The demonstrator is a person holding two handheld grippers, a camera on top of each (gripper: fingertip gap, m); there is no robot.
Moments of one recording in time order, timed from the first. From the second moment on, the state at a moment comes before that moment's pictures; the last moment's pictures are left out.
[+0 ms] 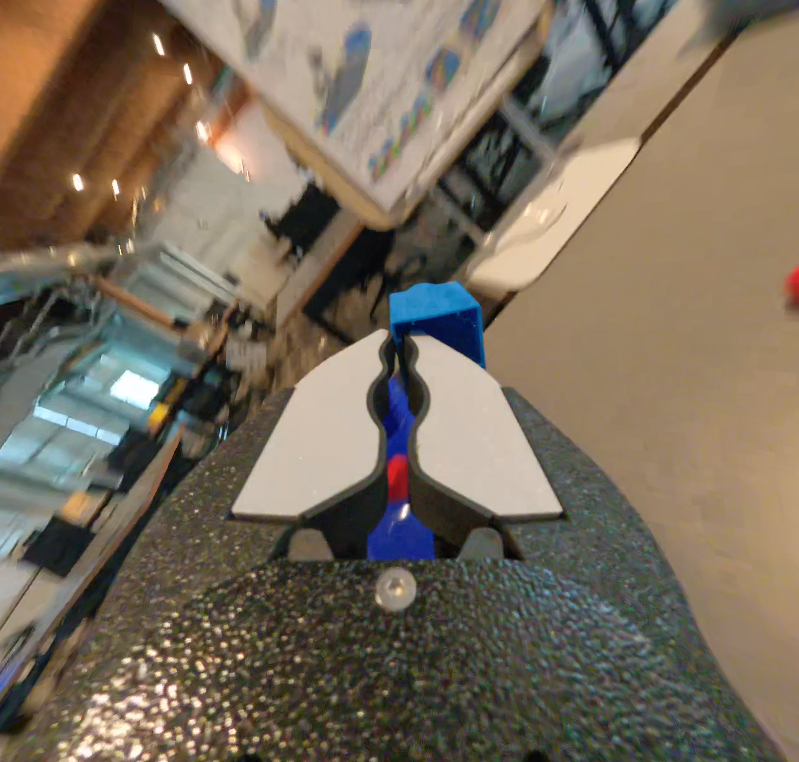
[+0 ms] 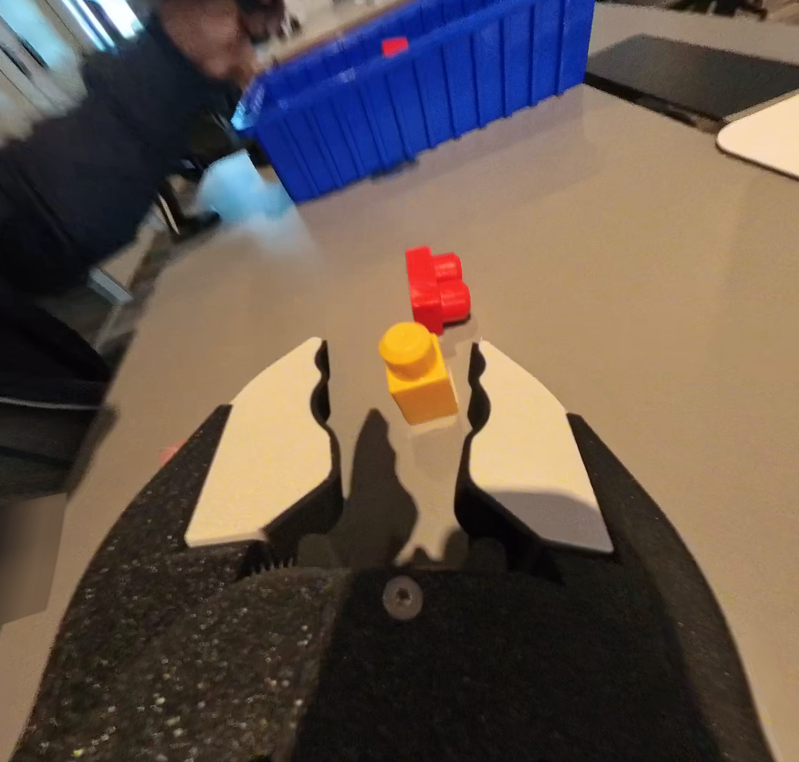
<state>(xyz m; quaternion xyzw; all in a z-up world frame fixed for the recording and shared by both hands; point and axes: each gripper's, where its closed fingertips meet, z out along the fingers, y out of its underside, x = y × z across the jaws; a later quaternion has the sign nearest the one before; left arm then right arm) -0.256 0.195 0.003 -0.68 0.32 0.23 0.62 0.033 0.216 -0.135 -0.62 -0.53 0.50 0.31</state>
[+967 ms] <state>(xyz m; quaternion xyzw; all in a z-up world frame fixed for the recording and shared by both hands) -0.002 0.173 -0.071 -0.52 0.44 0.00 0.73 0.019 0.177 -0.070 -0.58 -0.39 0.67 0.25</state>
